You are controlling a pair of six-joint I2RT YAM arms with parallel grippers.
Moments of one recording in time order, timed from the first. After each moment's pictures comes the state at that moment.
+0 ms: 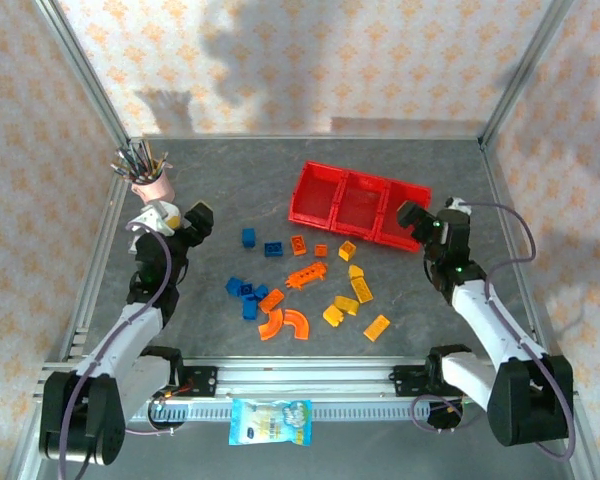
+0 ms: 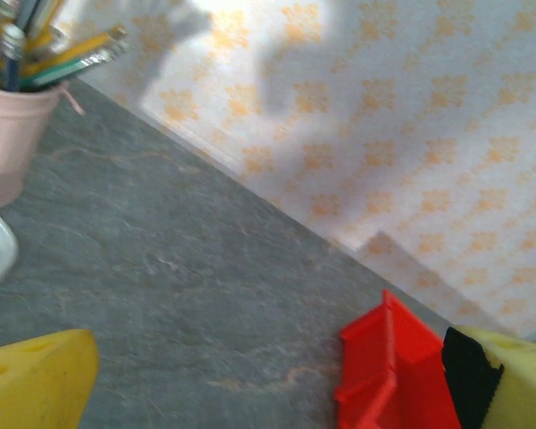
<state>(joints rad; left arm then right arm) -0.05 0.92 0.35 0.43 0.00 -0.68 0.11 1.02 0.57 -0.02 0.06 0.63</state>
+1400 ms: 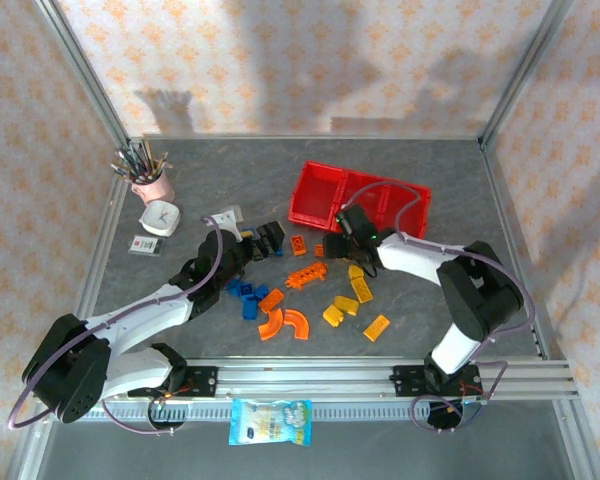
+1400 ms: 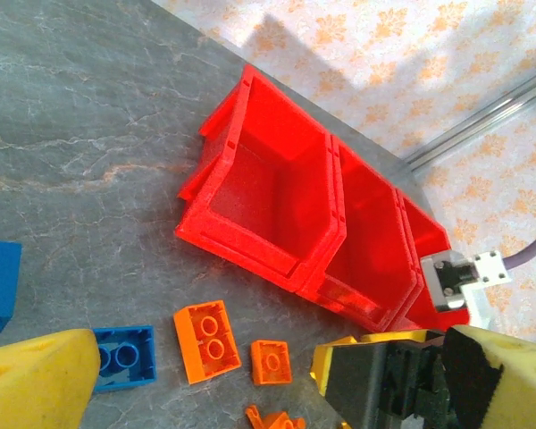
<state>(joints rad) -0.56 1.16 0.50 0.32 -0.12 -0.80 0.59 1.66 0.92 -0.25 0.13 0.43</state>
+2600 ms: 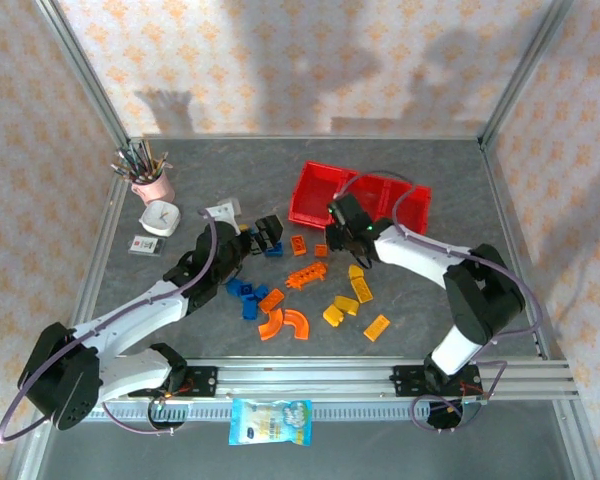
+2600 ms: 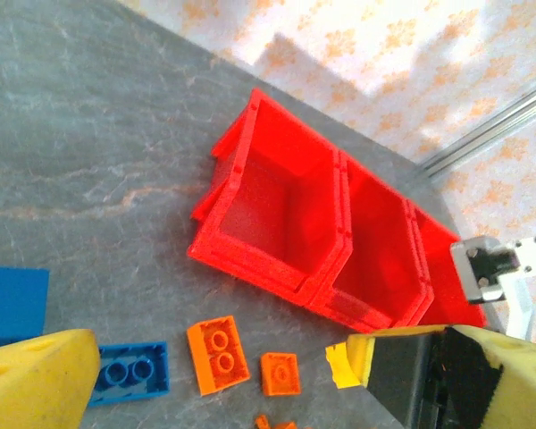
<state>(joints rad) -0.55 1.11 0.60 0.16 -0.16 -0.75 0.63 1.63 1.06 -0.36 0.16 0.43</state>
